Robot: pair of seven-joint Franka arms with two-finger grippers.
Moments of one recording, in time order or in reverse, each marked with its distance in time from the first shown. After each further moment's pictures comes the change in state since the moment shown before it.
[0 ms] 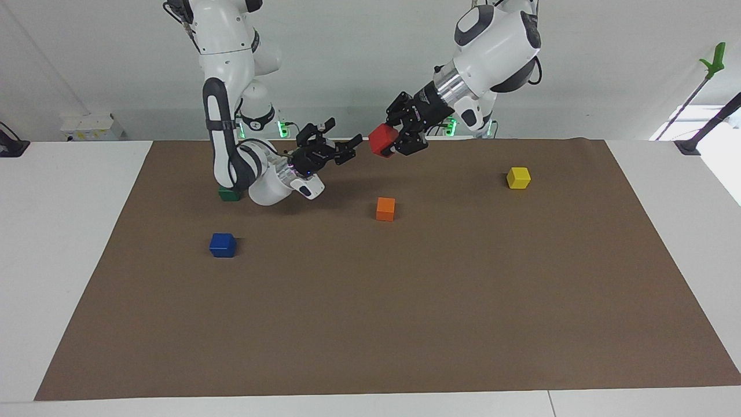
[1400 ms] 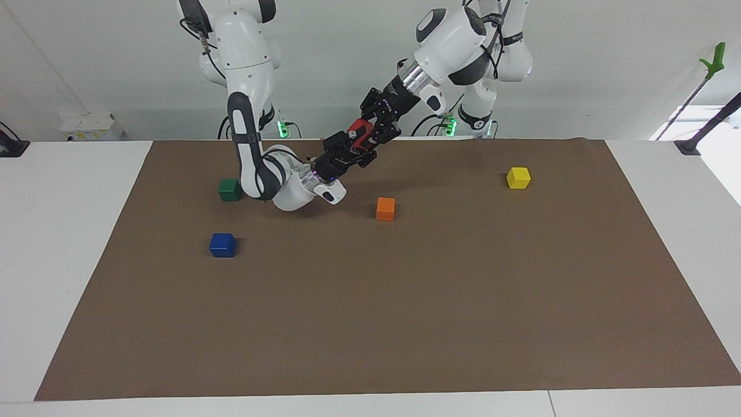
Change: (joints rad) left arm -0.212 -0.127 0.013 -0.265 -0.012 0.280 -0.104; right arm 0.106 0.089 0.000 0.075 0.066 -0.003 -0.035
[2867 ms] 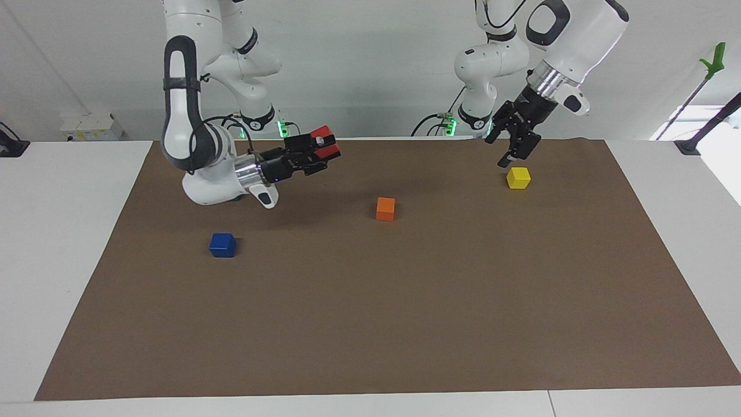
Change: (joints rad) left arm 0.645 -0.140 0.025 0.008 0.355 -0.433 0.883; right arm -0.310 -0.259 -0.021 0.196 -0.698 0.394 0.447
